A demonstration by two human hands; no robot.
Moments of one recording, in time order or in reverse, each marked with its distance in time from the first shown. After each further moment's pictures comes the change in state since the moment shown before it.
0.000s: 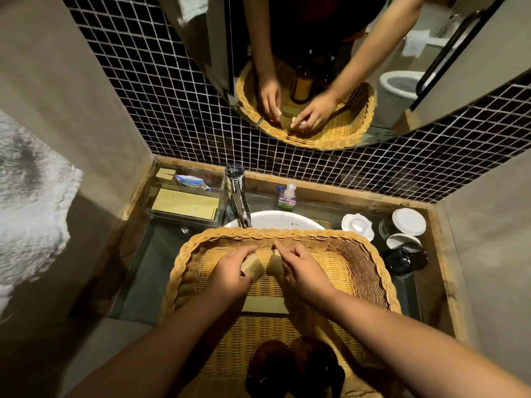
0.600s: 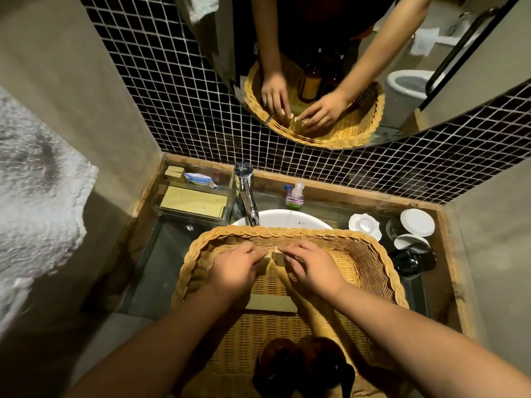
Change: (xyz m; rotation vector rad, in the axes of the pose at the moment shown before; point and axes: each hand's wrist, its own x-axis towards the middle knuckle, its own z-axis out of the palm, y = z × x) left_hand 0.008 0.012 -0.023 0.481 -0.111 0.111; right_hand 0.005 -0.007 -0.015 -0.070 0.090 -0.110
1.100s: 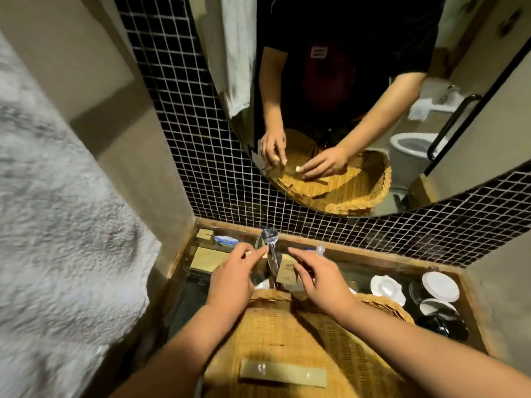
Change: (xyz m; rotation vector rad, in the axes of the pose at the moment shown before) left_hand 0.014 -0.024 -0.124 -0.079 0.382 -0.062; right_hand 0.080 -0.078 -0.063 0.085 0.211 -0.086
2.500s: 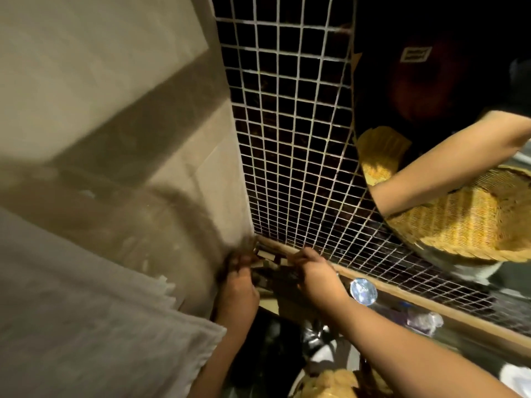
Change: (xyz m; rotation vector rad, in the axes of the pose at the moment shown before) left_hand 0.069 -0.176 0.044 0.037 0.155 -0.519; right_hand 0.191 -0.024 0.164 -0.190 -0.438 0.045
